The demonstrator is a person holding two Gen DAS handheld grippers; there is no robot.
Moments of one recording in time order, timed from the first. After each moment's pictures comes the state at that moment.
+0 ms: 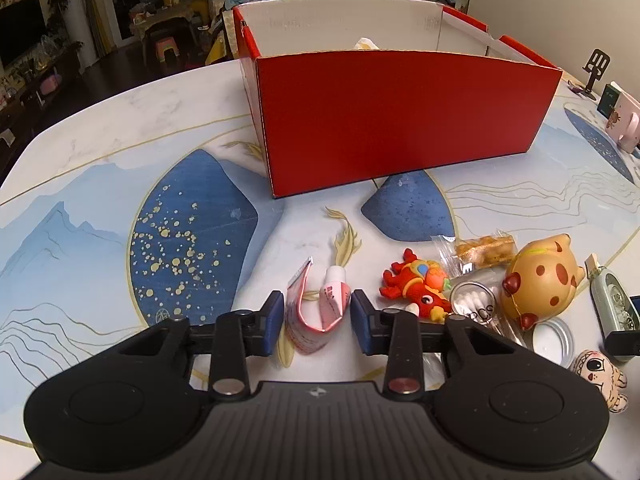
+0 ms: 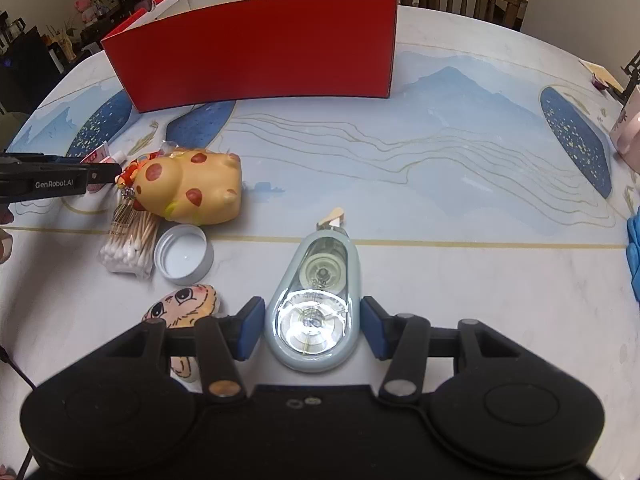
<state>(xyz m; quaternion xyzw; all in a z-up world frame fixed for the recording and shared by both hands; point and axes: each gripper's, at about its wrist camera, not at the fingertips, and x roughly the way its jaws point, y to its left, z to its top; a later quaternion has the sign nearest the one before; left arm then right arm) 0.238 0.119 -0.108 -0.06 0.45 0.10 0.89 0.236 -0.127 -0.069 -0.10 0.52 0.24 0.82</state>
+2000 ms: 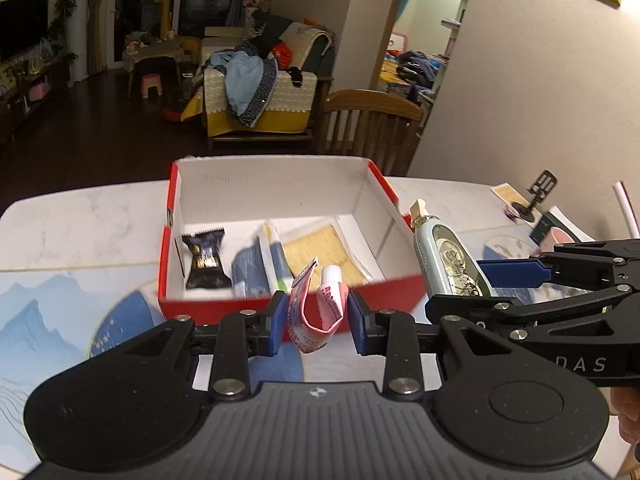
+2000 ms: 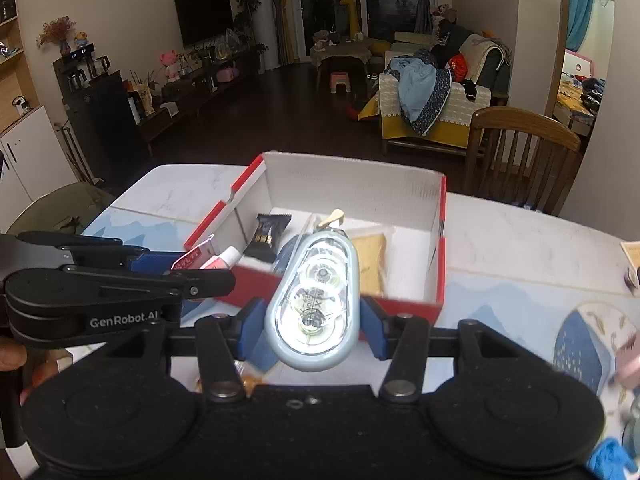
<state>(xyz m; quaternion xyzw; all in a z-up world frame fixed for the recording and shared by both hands) 0.295 0.074 0.036 -0.13 0.35 0.07 0.92 0.321 -0.075 0.085 -0.11 0.38 0.37 0.84</state>
